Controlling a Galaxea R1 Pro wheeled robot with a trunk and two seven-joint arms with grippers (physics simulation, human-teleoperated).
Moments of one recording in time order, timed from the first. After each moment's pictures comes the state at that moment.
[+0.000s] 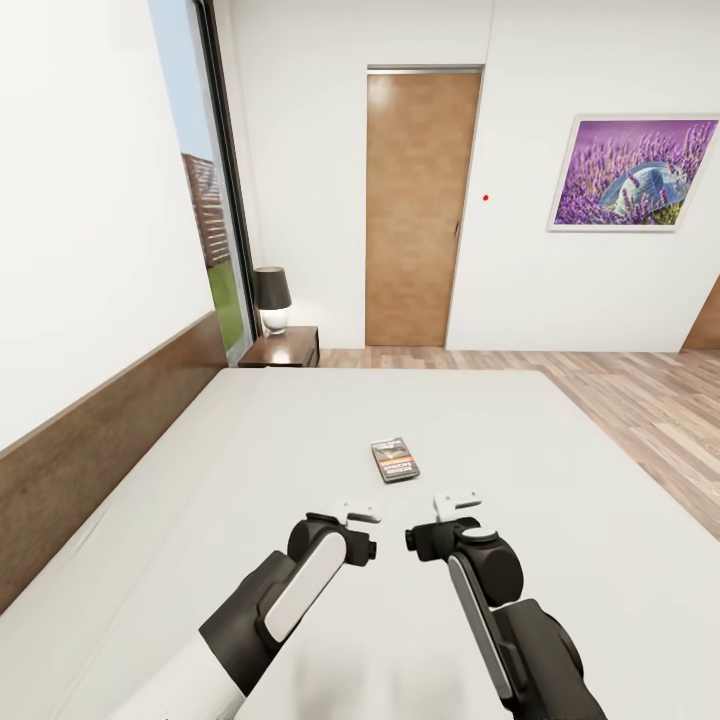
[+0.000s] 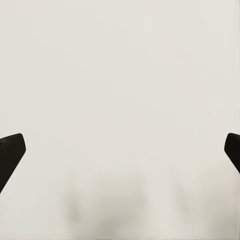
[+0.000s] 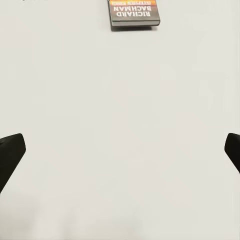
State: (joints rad) left arm -0.61 -0.13 -0.63 -1.17 0.81 0.90 0.74; right arm -0.35 0.12 0.24 -1.57 -0.01 1.04 -0.19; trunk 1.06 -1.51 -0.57
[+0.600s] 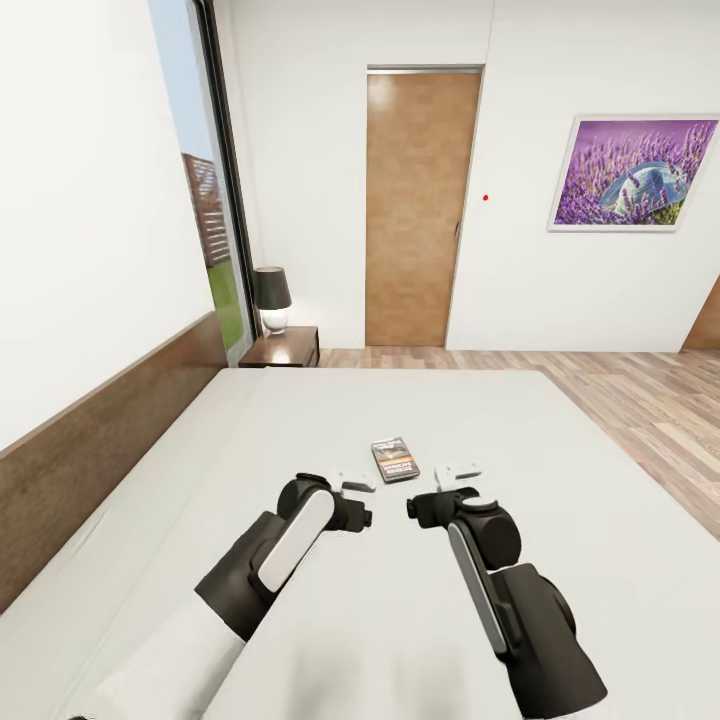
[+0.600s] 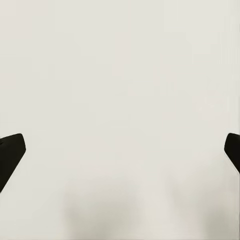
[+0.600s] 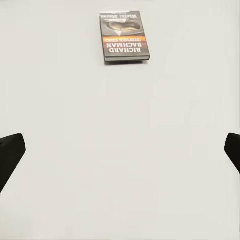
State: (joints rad) left arm -0.70 -0.13 -0.55 -1.17 0.81 1.01 0.67; right arm -0.45 0.12 0.23 -1.55 -0.01 1.04 -0.19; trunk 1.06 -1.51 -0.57
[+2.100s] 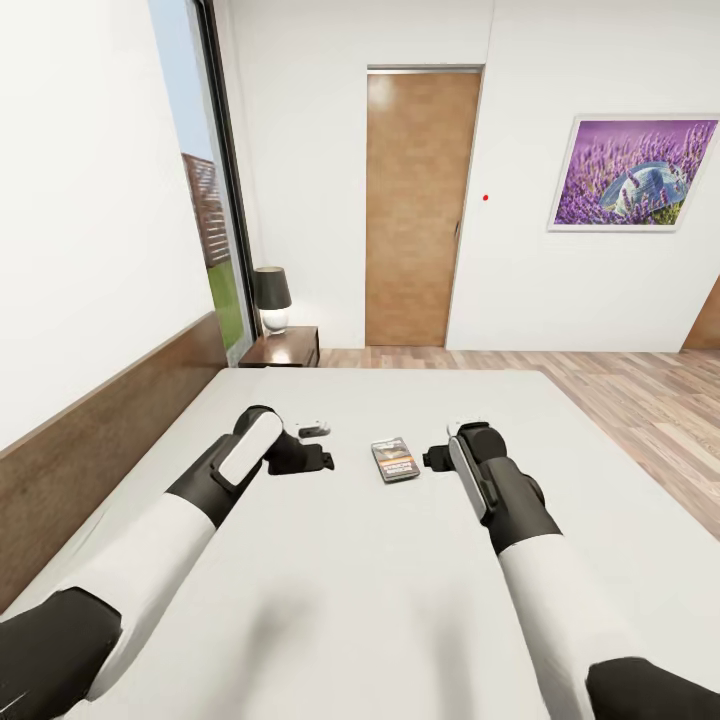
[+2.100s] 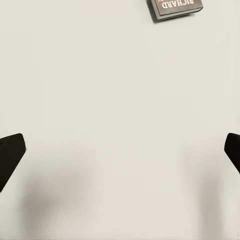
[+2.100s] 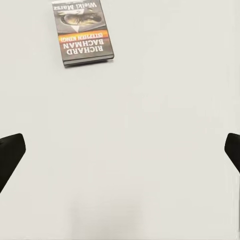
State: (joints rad) left arm -1.00 0.00 -0.46 -0.86 1.05 1.05 0.57; right arm -0.85 0.11 0.08 -1.02 -0.01 1.04 -0.19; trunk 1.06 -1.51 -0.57
